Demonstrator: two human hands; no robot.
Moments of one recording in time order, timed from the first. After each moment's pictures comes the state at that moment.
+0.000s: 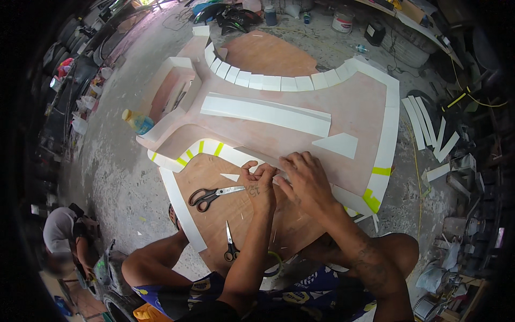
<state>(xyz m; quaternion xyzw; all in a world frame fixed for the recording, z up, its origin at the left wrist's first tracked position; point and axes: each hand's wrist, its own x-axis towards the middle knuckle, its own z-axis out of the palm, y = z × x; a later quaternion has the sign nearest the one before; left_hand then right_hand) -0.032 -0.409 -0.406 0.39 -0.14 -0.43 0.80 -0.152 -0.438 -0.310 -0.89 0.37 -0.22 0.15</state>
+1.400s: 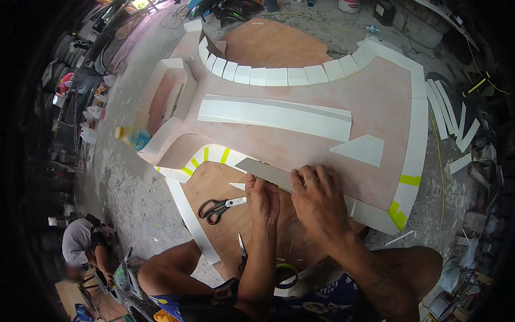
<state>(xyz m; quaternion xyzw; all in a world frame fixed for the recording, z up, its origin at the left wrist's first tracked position) 0.002 -0.416 -0.420 0.31 -0.06 -0.50 0.80 -0.137 -0.432 -0.309 -0.88 0.43 -0.16 0.06</state>
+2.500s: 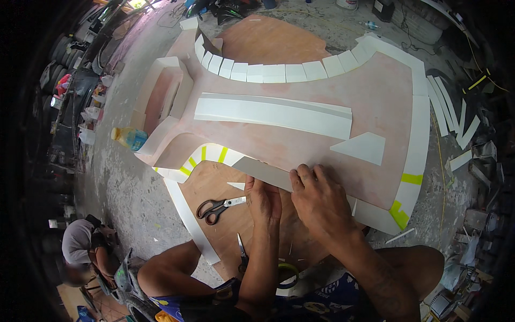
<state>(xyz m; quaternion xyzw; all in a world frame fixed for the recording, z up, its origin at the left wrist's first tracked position) -0.005 -0.418 -0.416 0.33 -0.04 -0.49 0.81 -0.140 -0.438 -0.302 -0.90 0.41 -0.13 0.06</state>
